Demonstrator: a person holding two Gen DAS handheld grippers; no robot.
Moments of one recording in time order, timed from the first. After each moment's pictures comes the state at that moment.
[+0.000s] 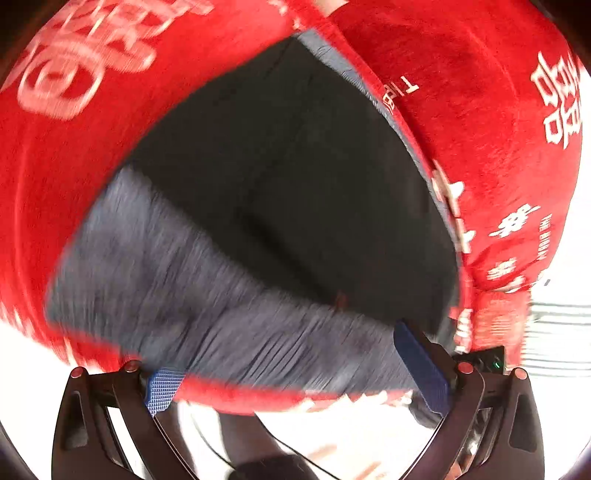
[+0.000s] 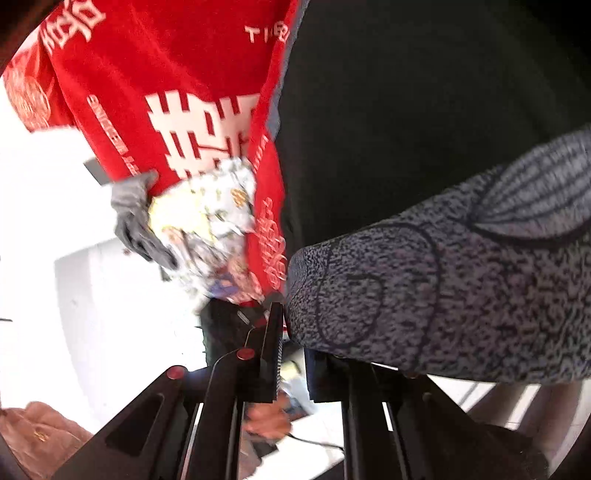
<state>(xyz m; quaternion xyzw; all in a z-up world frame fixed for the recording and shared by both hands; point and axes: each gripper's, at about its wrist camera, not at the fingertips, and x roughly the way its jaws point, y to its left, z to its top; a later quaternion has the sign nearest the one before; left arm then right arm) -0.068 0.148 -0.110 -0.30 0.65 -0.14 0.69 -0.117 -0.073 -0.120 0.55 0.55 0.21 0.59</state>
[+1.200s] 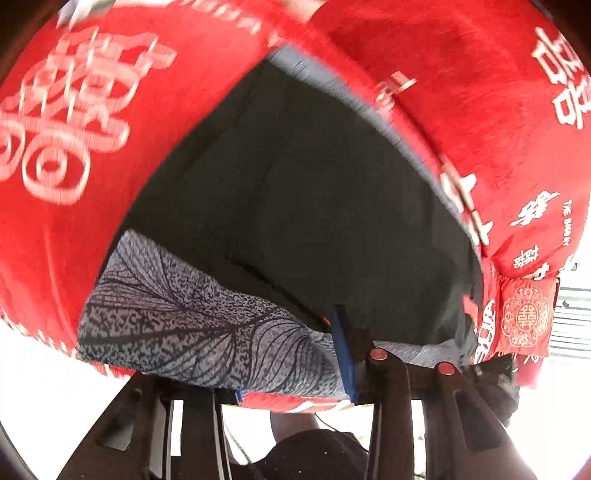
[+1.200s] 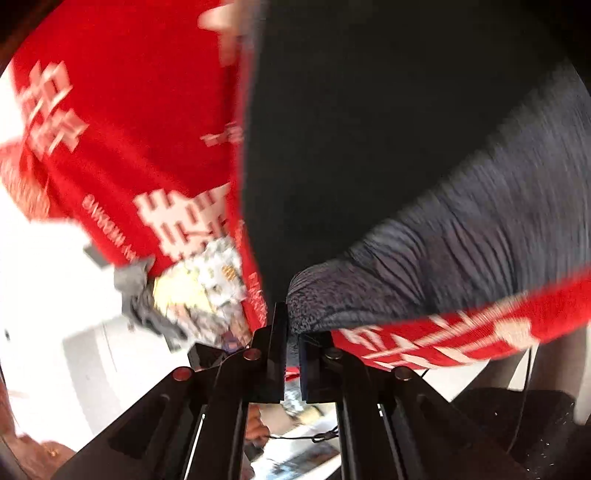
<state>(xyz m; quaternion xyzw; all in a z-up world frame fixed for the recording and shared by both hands) -0.030 0.123 -0.056 -0.24 0.67 -0.12 0.69 -0.123 -0.170 -0.082 0.62 0.50 0.10 0.60</state>
